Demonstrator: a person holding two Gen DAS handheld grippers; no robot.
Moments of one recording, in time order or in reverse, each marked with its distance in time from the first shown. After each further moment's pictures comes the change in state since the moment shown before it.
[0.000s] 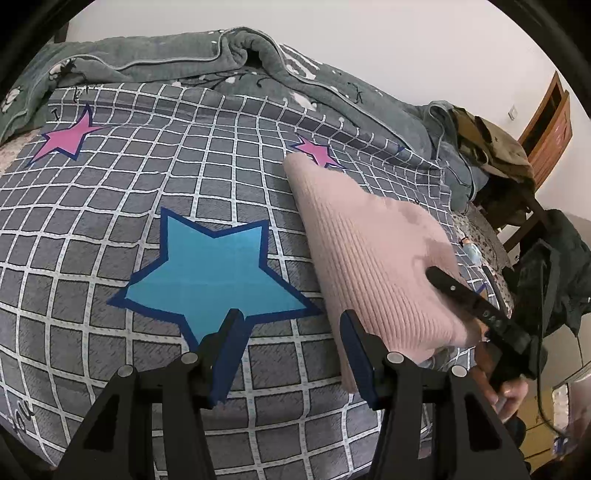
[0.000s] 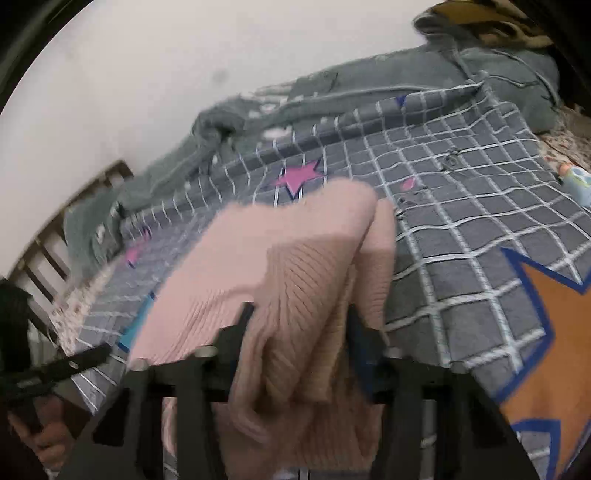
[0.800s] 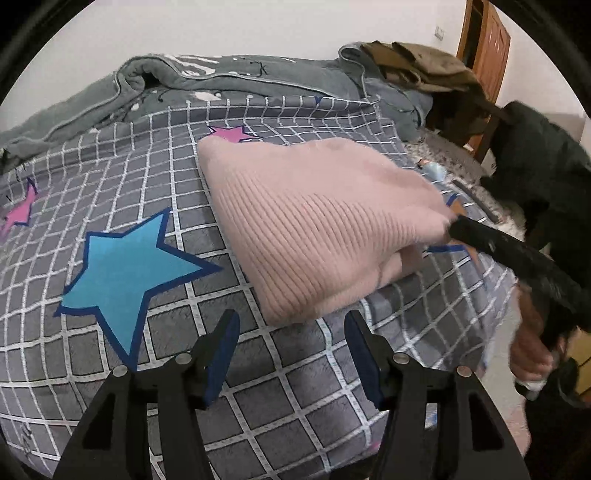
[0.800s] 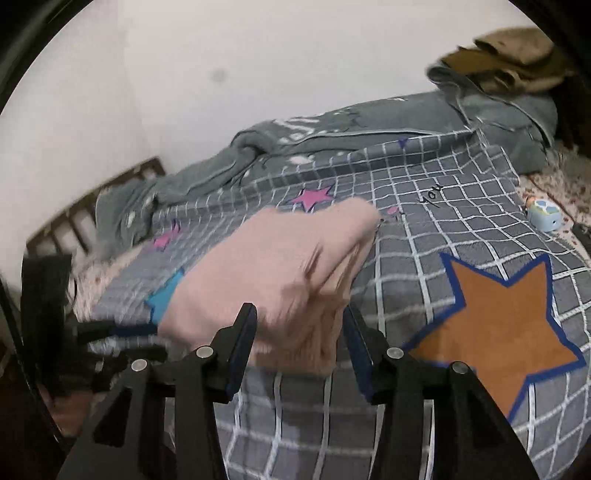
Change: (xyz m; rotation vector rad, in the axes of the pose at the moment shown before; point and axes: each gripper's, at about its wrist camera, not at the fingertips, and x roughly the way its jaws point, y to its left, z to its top) left arm 0.016 -0.090 -0.056 0.362 0.014 0.037; right arm -0.098 -0.021 -0.047 -0.148 -0.101 0.056
